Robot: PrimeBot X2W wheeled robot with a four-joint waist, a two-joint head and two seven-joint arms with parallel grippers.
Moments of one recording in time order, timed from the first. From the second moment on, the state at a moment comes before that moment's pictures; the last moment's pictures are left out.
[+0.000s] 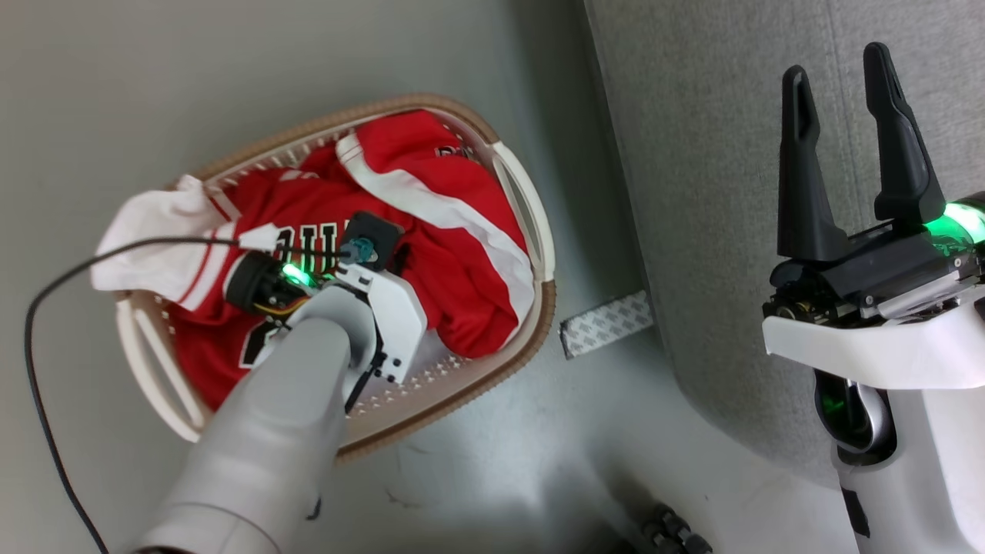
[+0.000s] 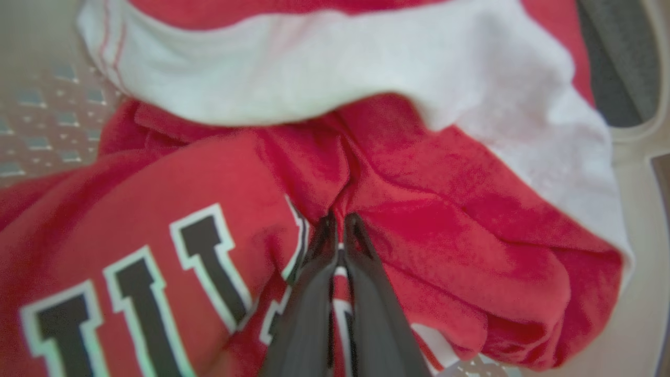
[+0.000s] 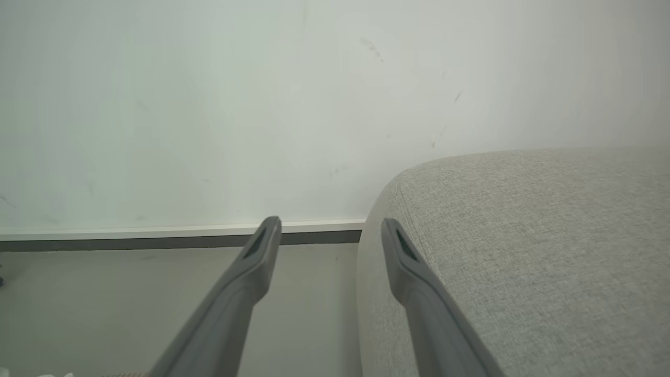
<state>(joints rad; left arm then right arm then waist) -0.98 0.06 -0.53 1.15 -0.09 -0.08 -0.09 -0.56 -0.05 0.19 -0.06 0.37 0.13 -0.26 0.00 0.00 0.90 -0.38</state>
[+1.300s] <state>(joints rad) -0.52 0.12 -0.67 0.38 -0.63 0.00 -0.09 -0.07 -0.05 0.06 0.16 0.25 0.13 -0.26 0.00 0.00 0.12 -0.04</state>
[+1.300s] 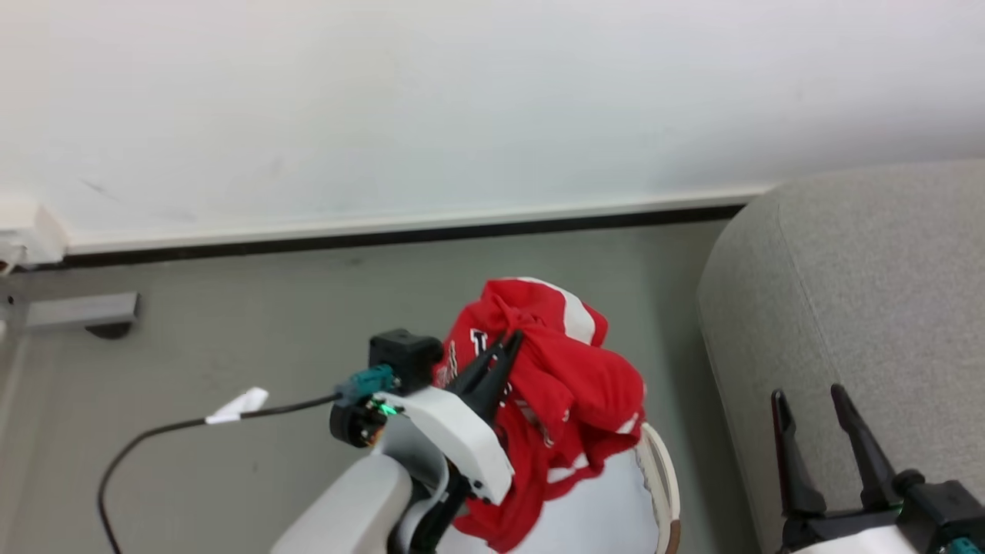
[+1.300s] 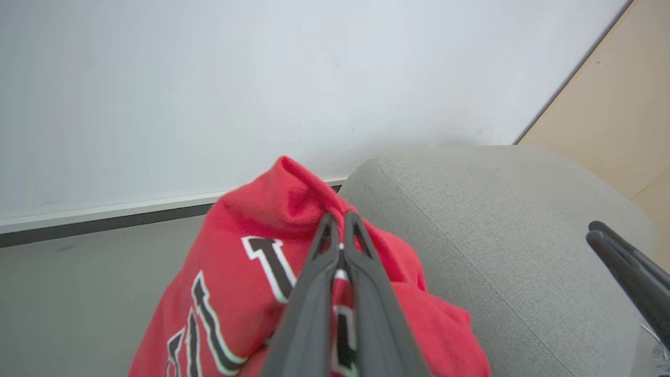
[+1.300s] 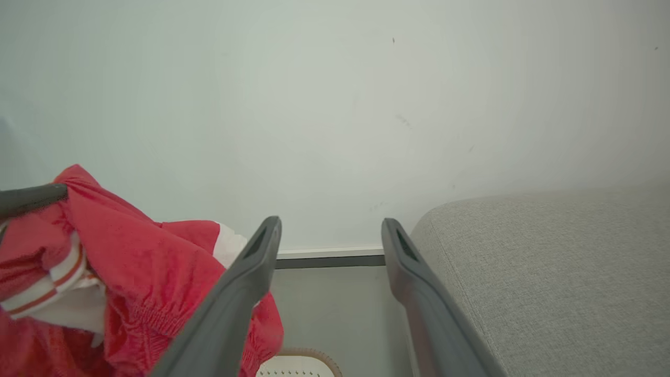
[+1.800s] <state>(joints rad) -0.55 0.20 -0.59 0.17 -0.68 0.06 0.00 0.01 -0.07 0.14 0.18 0.25 0.13 -0.26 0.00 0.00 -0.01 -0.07</state>
